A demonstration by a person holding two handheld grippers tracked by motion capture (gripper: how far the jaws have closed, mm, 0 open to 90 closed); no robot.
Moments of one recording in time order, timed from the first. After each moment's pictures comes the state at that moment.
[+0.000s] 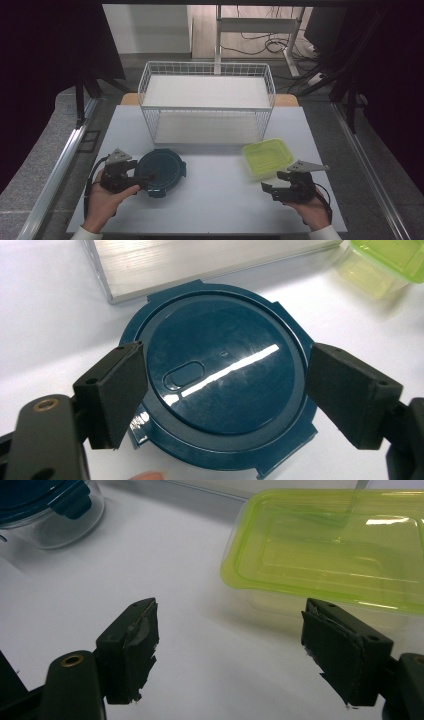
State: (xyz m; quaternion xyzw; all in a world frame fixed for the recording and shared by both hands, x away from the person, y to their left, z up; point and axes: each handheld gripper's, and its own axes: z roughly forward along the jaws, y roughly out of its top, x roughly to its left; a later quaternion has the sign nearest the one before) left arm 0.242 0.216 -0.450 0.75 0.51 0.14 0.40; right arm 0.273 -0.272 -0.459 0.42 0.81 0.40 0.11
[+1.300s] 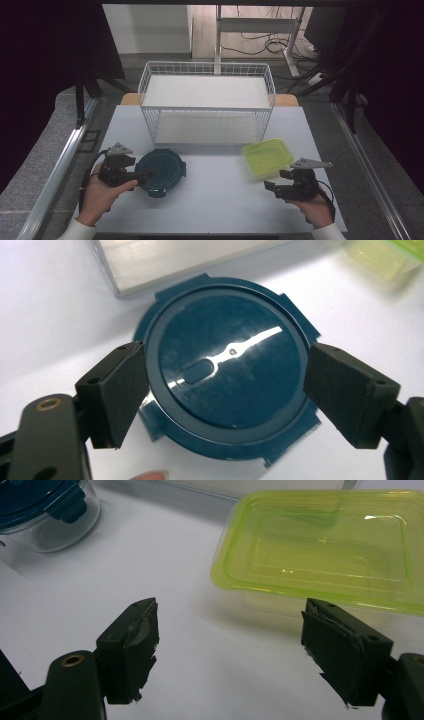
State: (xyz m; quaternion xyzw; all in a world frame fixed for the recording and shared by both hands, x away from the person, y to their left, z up) left arm 0.258 0.220 -0.431 0.77 0.51 0.13 0.35; right arm 0.278 -0.278 -0.453 0.43 0.81 0.39 0.11
